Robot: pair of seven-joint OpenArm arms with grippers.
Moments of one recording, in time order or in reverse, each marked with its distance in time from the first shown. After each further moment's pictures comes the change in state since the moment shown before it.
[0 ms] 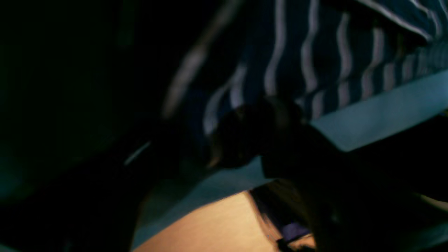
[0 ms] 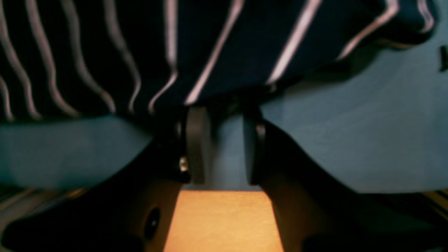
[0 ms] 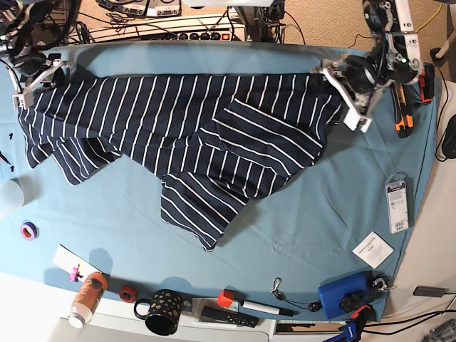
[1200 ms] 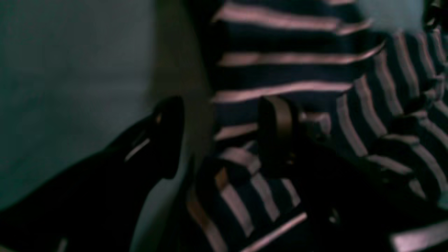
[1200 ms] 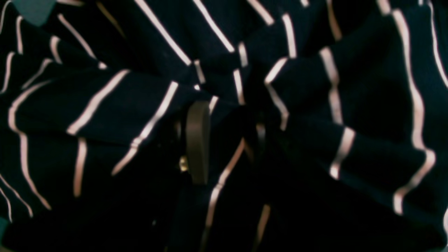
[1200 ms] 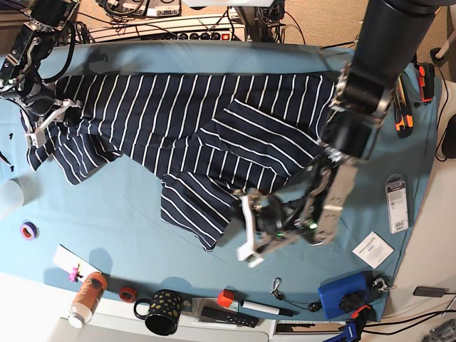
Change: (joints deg) left arm -58.1 6.4 37.0 -56.1 5.6 -10.7 -19.2; right arm 12.1 5.2 -15.3 -15.6 -6.6 -3.9 14.3
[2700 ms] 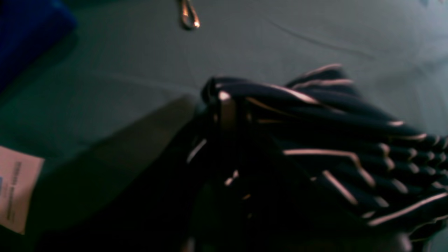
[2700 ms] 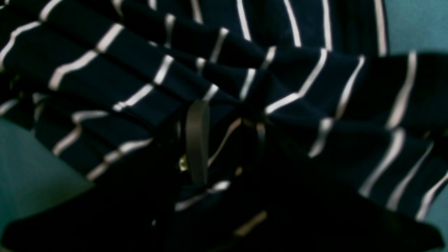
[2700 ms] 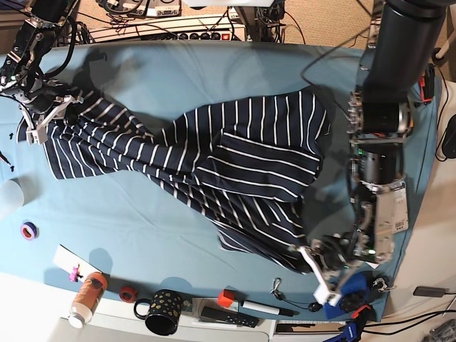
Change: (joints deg) left arm -8.3 -5.9 -23.7 -12.4 10.2 1.9 -9.2; right arm -2.0 -0.2 -0.1 0.2 -4.4 1.2 5.4
